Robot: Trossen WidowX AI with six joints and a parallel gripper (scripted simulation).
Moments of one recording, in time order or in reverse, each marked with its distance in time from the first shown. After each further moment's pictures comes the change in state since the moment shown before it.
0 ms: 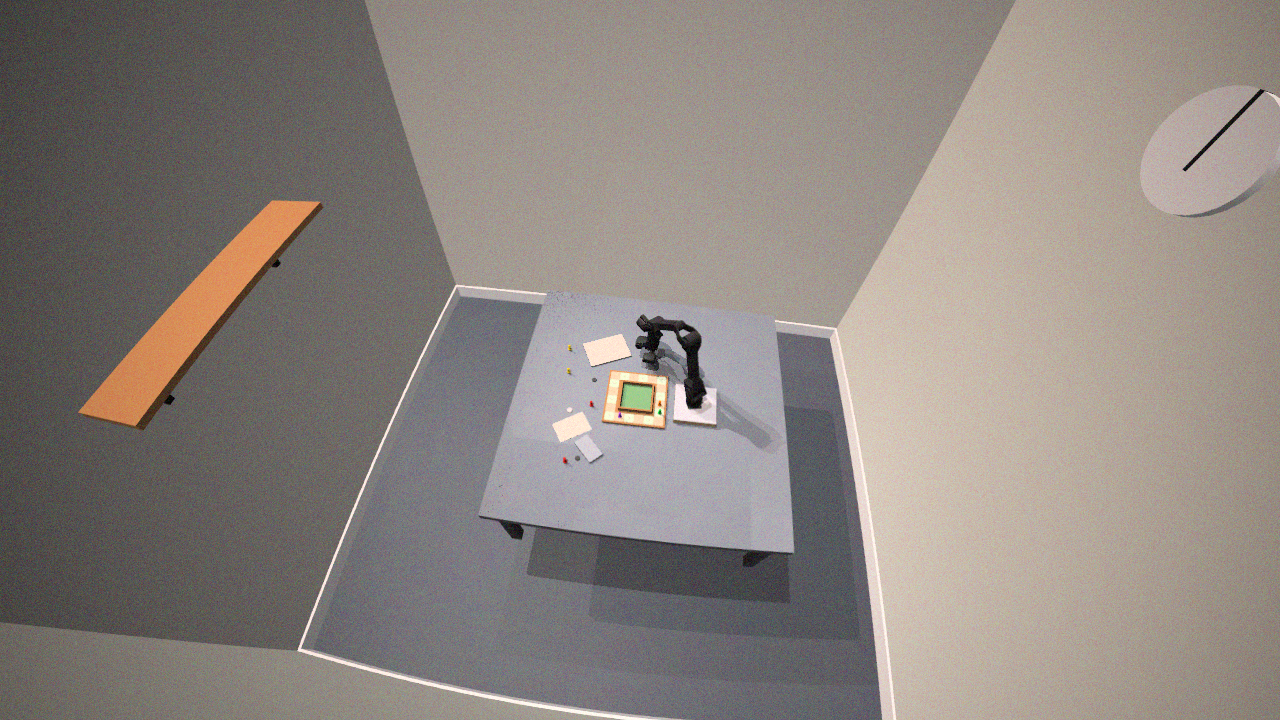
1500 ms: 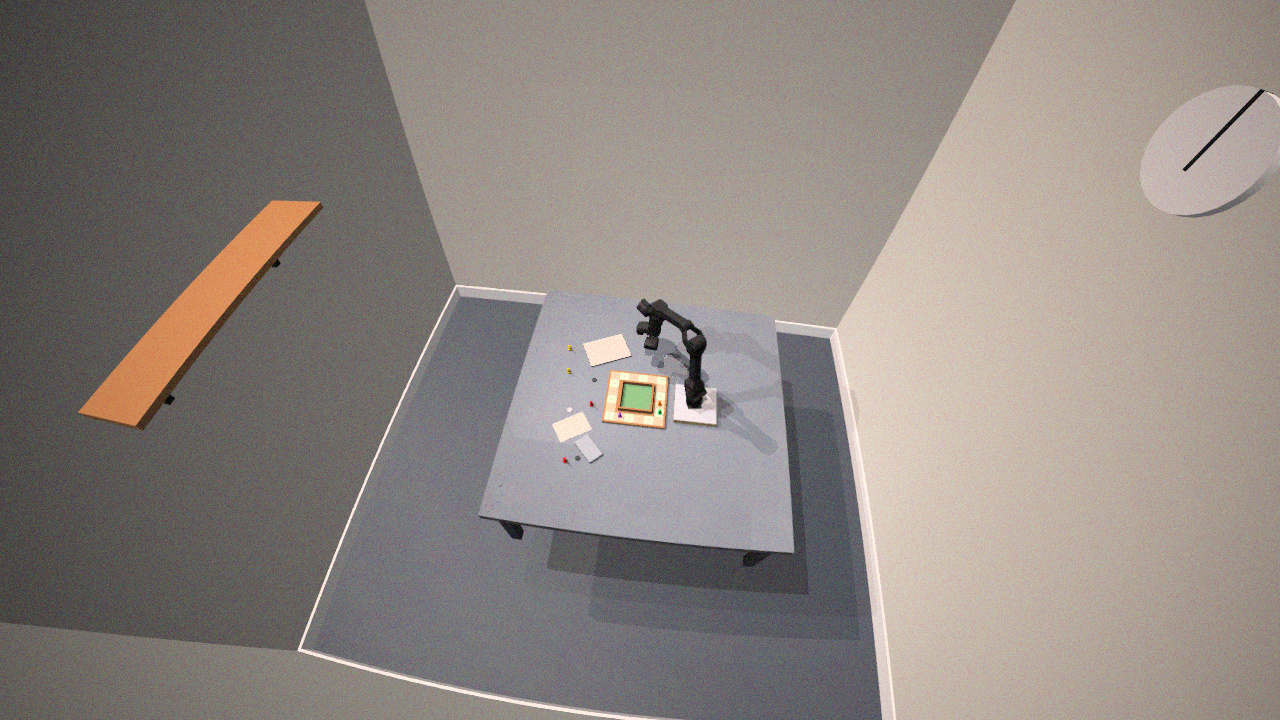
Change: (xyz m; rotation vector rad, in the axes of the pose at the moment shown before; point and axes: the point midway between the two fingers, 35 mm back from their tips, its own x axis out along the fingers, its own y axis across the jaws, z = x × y) arm -0.117 0.008 0.000 -0.007 0.002 0.001
